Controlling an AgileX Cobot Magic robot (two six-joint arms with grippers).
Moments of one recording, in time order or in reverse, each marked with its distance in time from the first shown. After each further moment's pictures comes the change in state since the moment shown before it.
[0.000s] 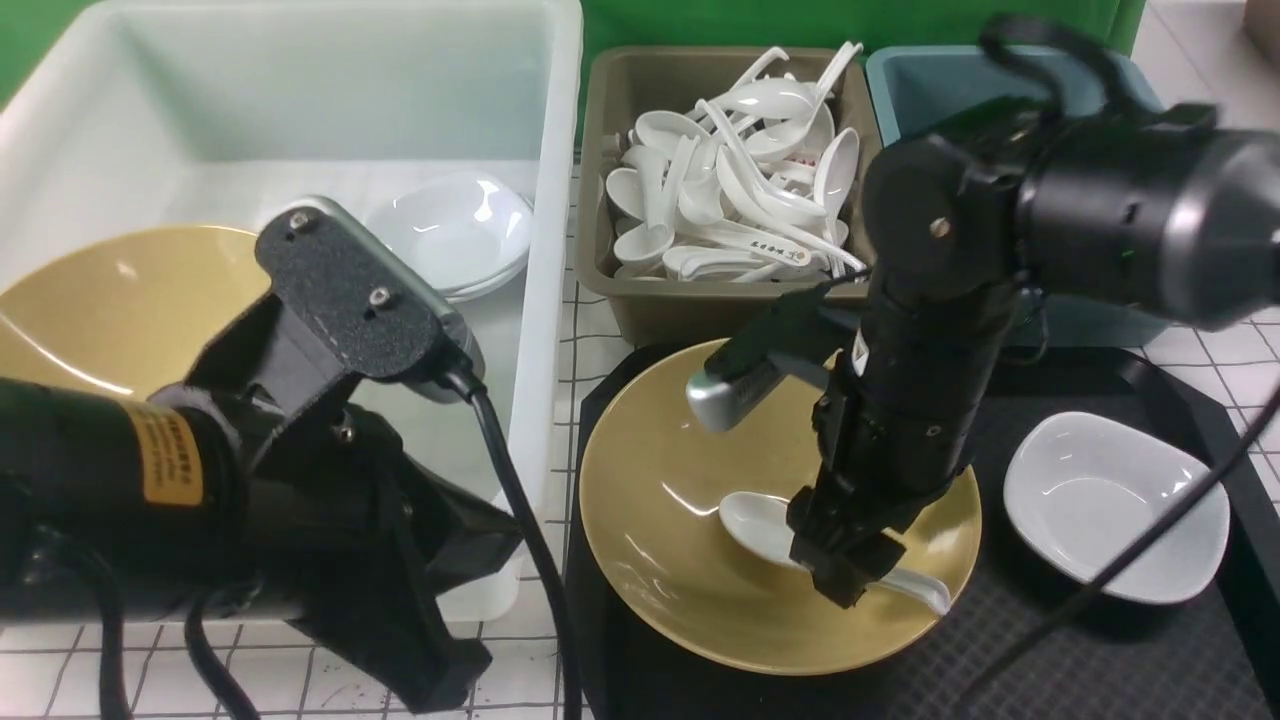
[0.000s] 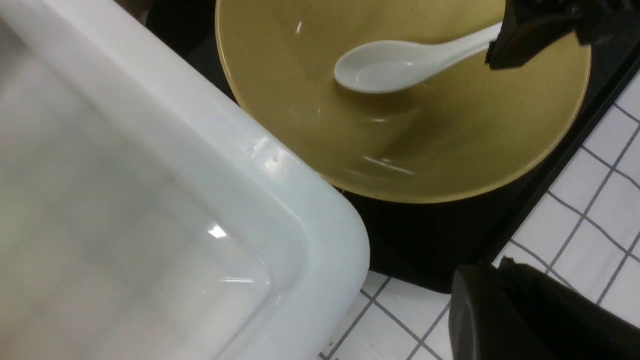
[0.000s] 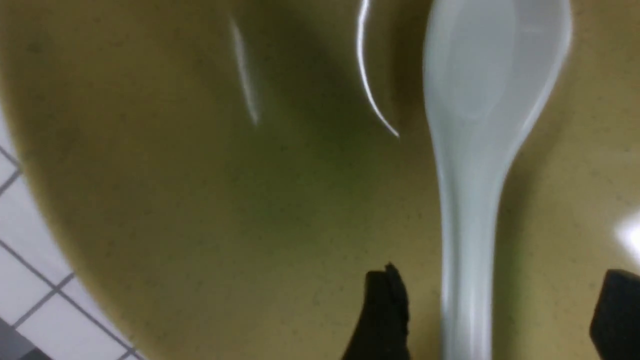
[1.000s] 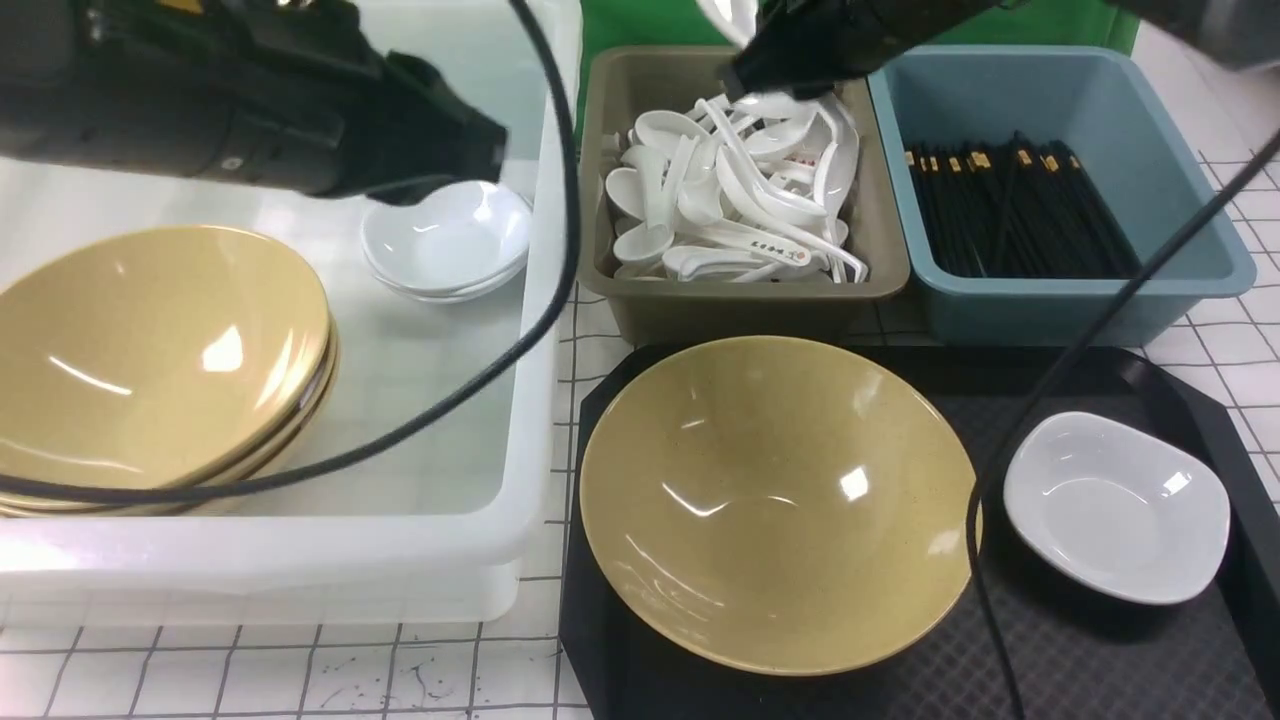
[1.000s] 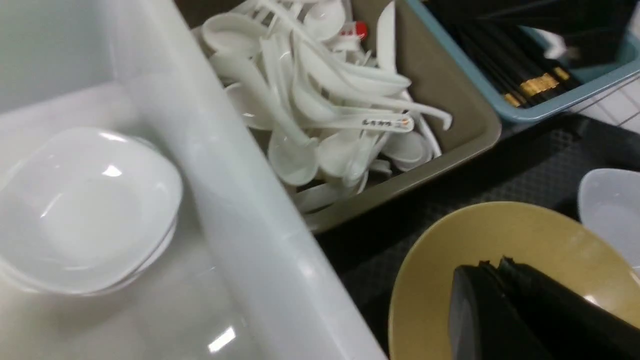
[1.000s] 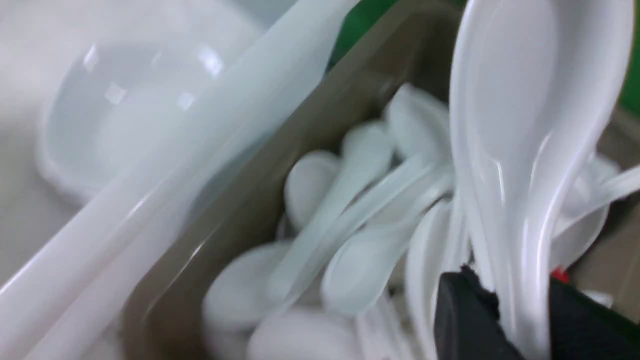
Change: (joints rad) right arm -0.198 0.154 -0.536 -0.016 -0.543 0.059; left arm 0.348 0.309 -0.367 -0.326 -0.104 0.172
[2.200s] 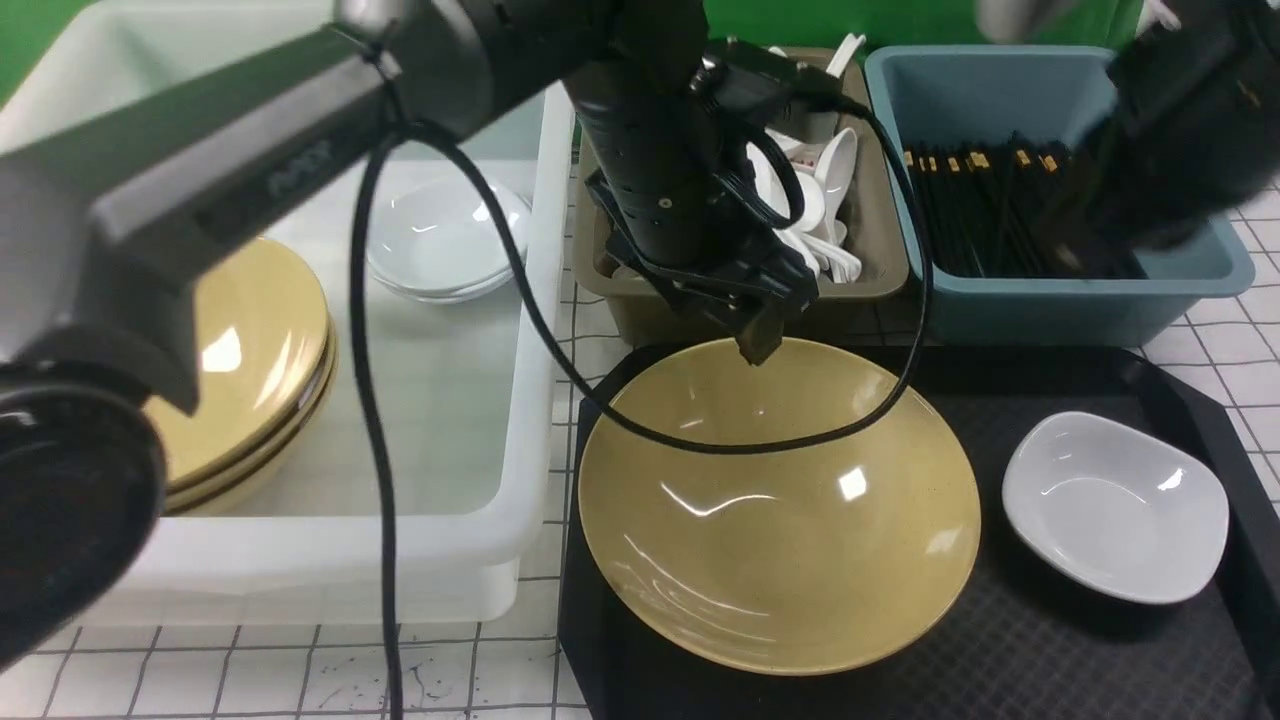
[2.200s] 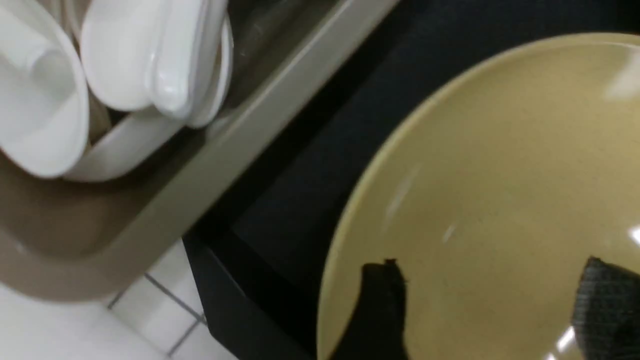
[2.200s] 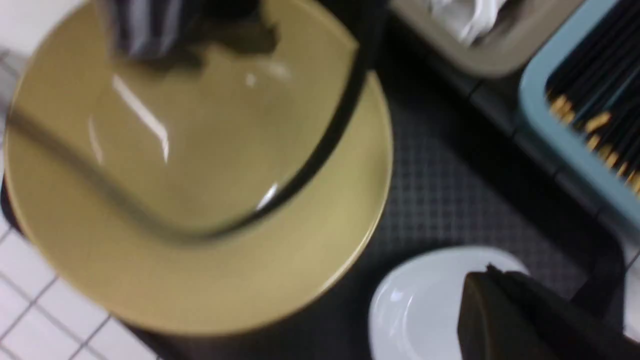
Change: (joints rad) right arm -0.053 -0.589 0.487 0.002 0.538 -0.155; left arm -0.290 0.746 -0.740 0.370 0.563 -0.194
